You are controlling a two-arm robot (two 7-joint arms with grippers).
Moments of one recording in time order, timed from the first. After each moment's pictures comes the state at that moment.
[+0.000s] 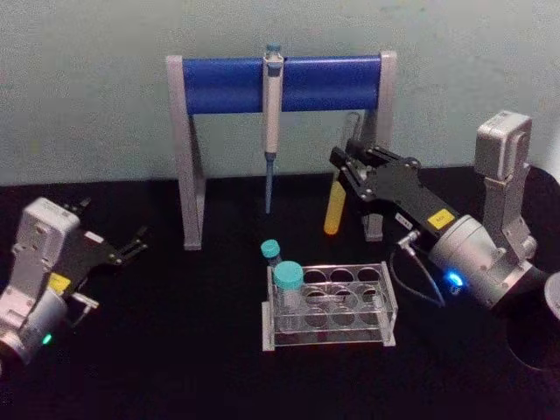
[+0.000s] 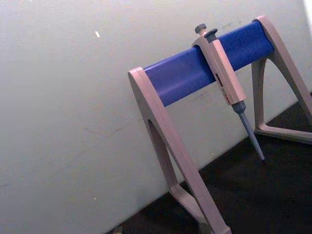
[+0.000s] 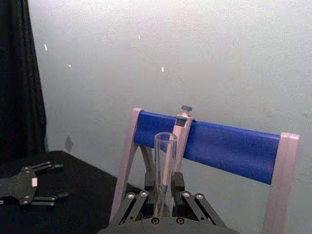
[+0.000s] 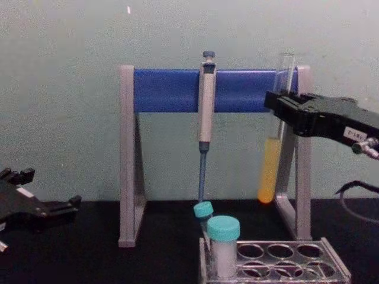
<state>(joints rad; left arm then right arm) -0.20 0.60 0.45 -1.41 -0.25 -0.12 0.03 0.24 0.34 -0.33 -1.55 0.41 -0.08 0.37</state>
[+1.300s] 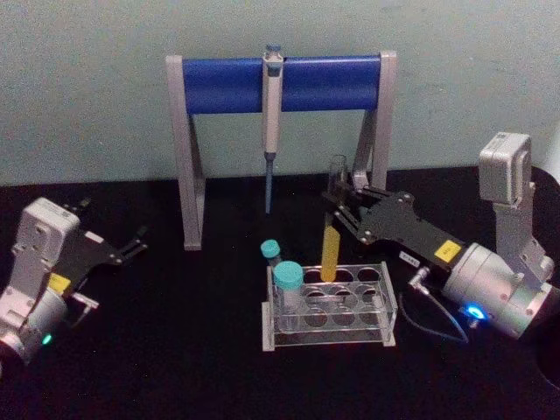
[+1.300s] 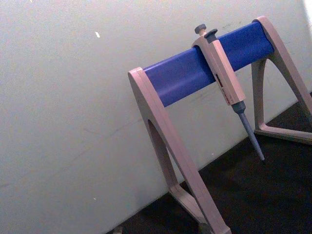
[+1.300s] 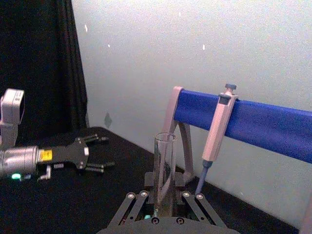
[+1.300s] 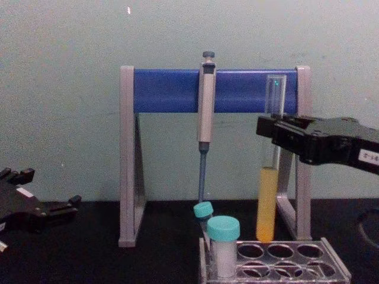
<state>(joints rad) -0.20 0.60 0.45 -1.41 -0.25 -0.12 0.03 0.16 0.44 -0.34 -1.68 0.46 0.03 0.48</state>
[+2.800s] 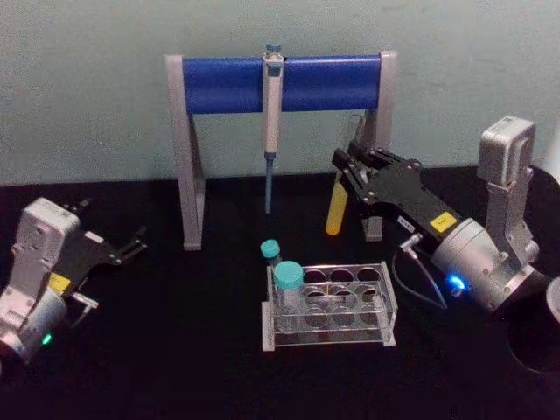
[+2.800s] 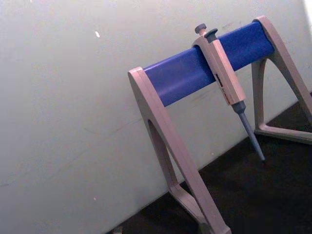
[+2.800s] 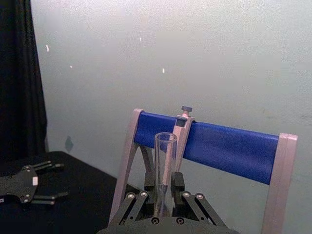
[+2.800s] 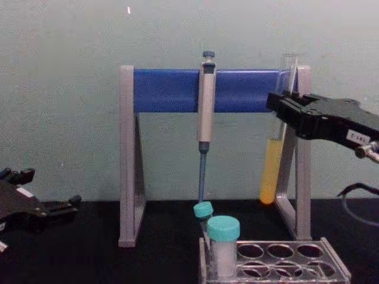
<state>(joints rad) -0.20 0.60 0.45 -1.41 -0.25 -0.12 0.03 0.23 0.33 -0.31 -1.54 0.39 -0.11 0.39</state>
